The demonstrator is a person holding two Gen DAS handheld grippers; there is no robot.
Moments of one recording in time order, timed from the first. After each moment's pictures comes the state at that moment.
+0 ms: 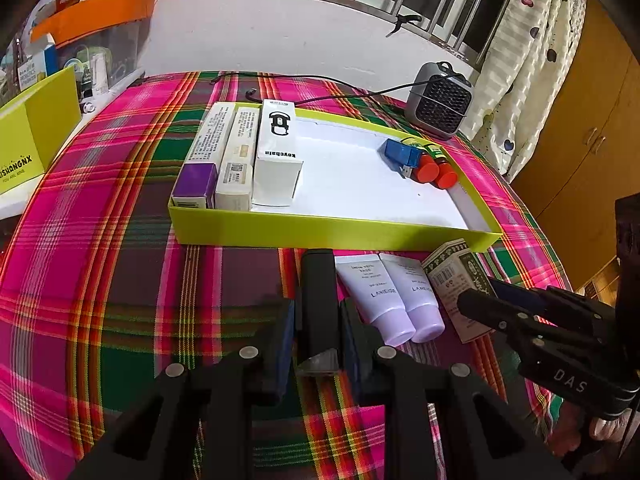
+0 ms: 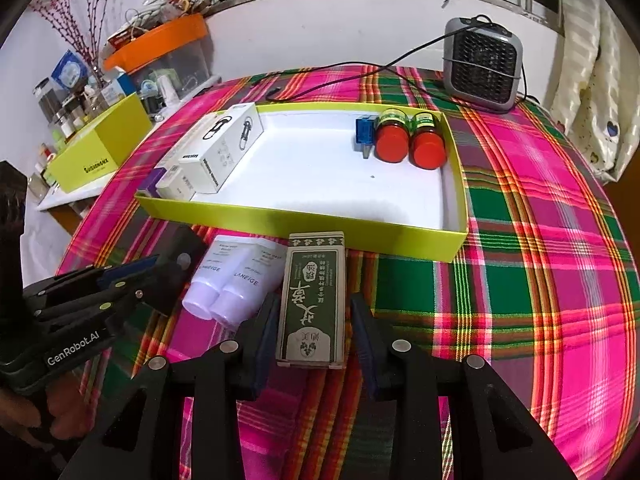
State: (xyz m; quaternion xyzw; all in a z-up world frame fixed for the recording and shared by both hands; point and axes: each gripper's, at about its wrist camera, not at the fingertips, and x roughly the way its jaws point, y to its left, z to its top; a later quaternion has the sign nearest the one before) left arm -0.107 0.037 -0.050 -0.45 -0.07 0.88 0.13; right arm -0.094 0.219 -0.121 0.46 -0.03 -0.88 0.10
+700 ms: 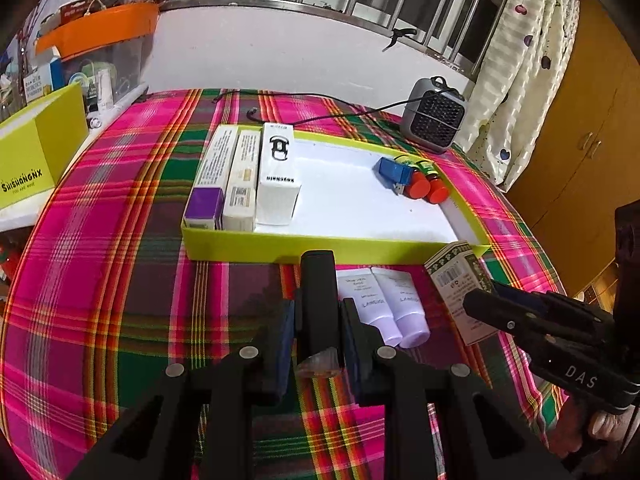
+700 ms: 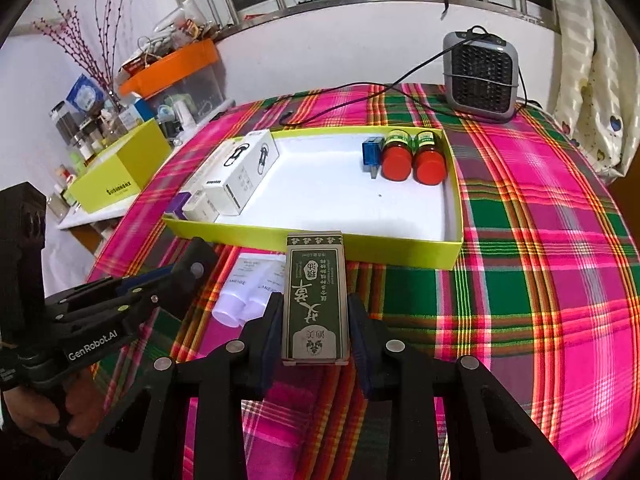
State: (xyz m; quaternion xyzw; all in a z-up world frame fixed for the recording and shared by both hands) left arm -0.098 0.035 -0.031 -0.43 -0.07 0.89 0.13; right arm -0.082 0.226 -0.105 0.43 -0.07 -0.89 0.12
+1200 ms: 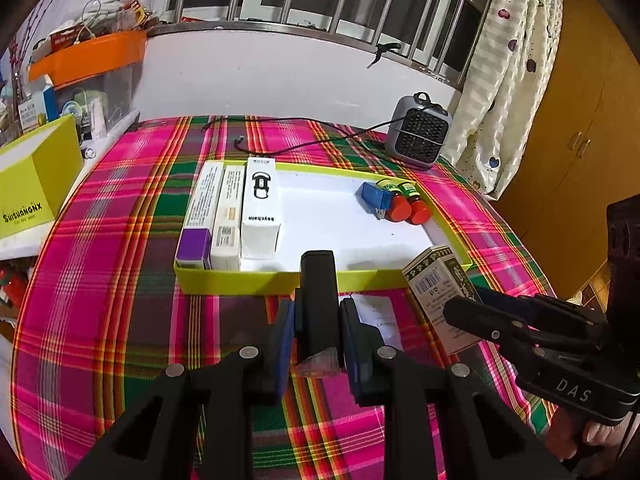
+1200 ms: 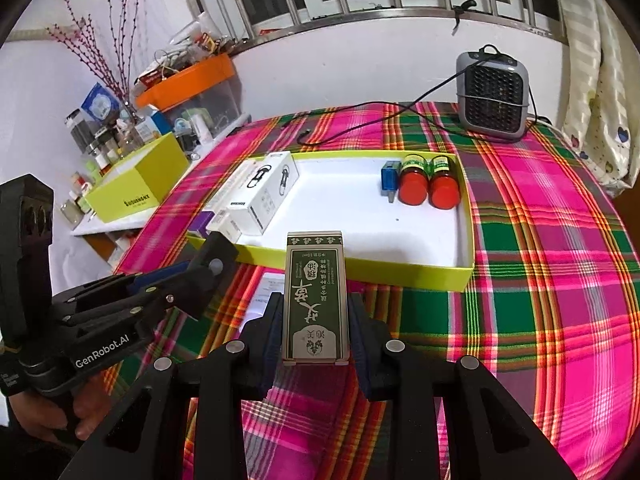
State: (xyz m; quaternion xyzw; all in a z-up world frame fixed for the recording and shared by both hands) left arm -0.099 0.045 -0.008 -0.40 -0.06 0.90 0.14; right arm -0.081 0.221 -0.087 0.40 -0.07 -0.90 0.14
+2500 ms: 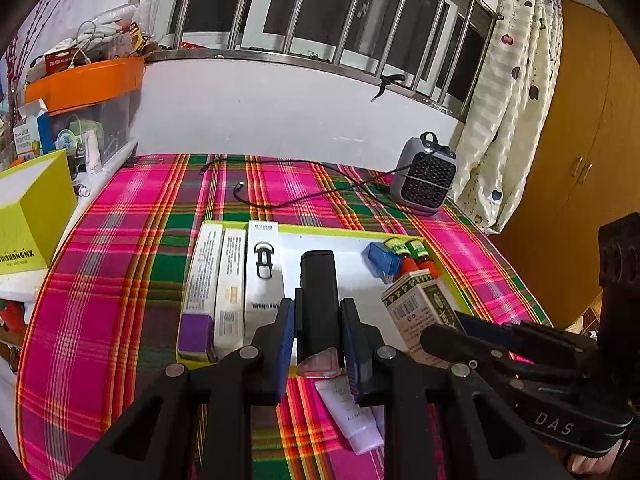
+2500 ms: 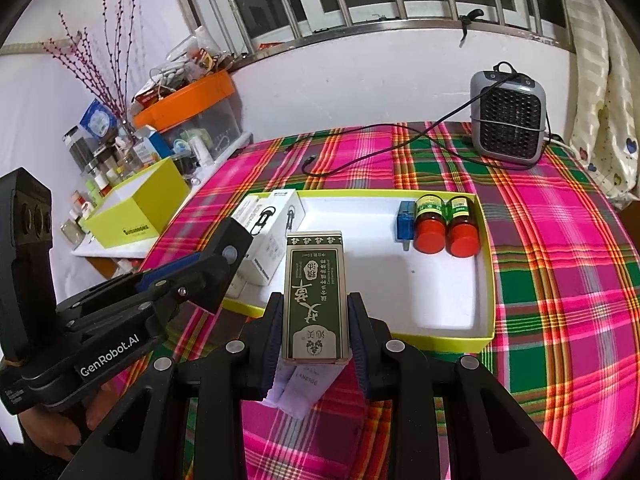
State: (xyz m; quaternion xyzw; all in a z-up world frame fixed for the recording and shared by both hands) left arm -0.143 0.041 0.012 -0.35 -0.07 0.92 0.14; right arm -0.123 0.212 -0.072 0.39 -0.08 -0.91 0.15
